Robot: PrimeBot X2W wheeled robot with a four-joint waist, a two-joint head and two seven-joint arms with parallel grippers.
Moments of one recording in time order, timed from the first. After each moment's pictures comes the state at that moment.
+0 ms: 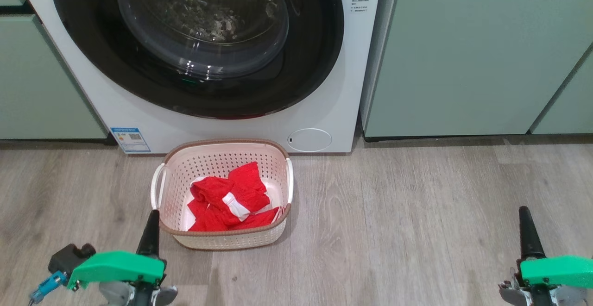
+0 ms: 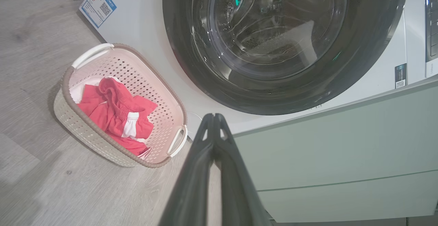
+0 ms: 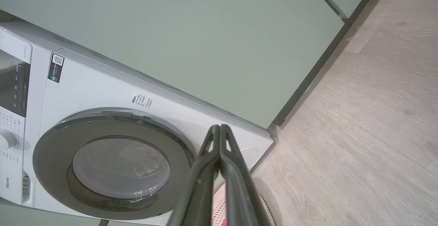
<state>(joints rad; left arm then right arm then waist) -0.05 0.06 0.05 0.41 -1.12 -0.12 -0.02 -0.02 -0.05 -0.11 0.31 1.11 0.13 -0.02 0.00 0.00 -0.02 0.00</state>
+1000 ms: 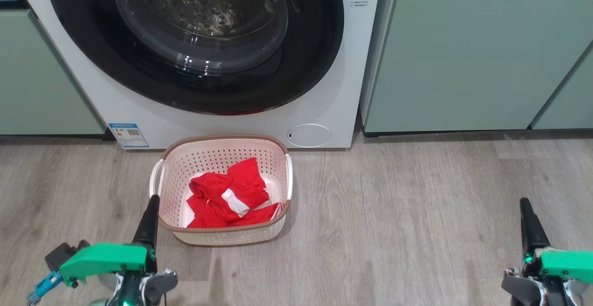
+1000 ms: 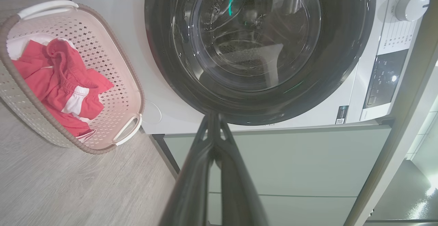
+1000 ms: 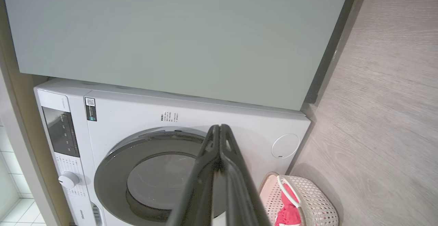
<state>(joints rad) -0.05 0.05 0.07 0.32 -1.45 -0.12 0.07 -0.04 -0.05 -0.12 0.29 1.44 0.13 0.06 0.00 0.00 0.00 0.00</state>
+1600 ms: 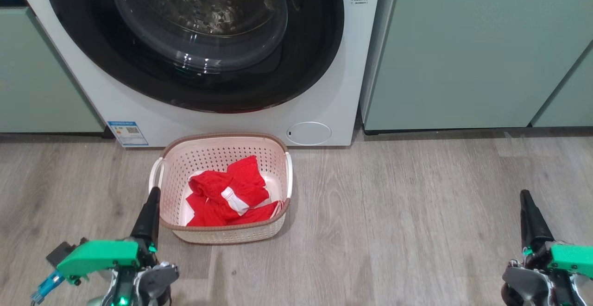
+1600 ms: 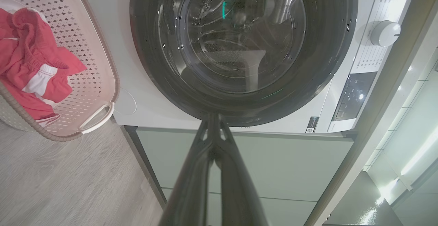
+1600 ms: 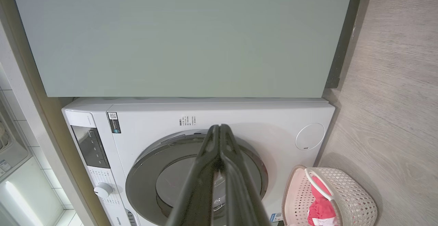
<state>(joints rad) -0.05 0.05 0.08 0.28 -1.60 -0.12 0.11 -0.06 -0.05 -0.13 0.28 1.60 0.13 0.11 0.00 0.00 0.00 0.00</state>
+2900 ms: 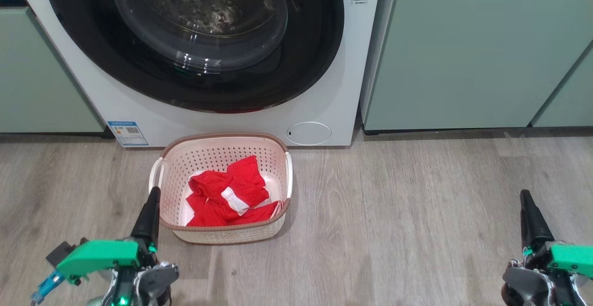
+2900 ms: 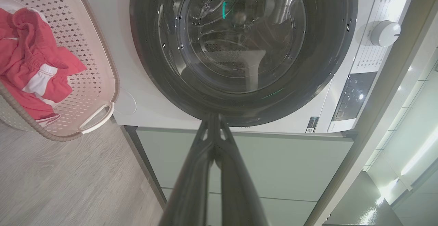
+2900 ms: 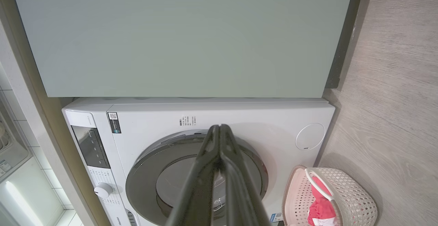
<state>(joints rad) -0.05 0.05 0.08 0.28 -1.60 -0.12 0.11 -0.06 -0.05 -0.13 0.28 1.60 0.13 0.11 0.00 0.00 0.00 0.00</state>
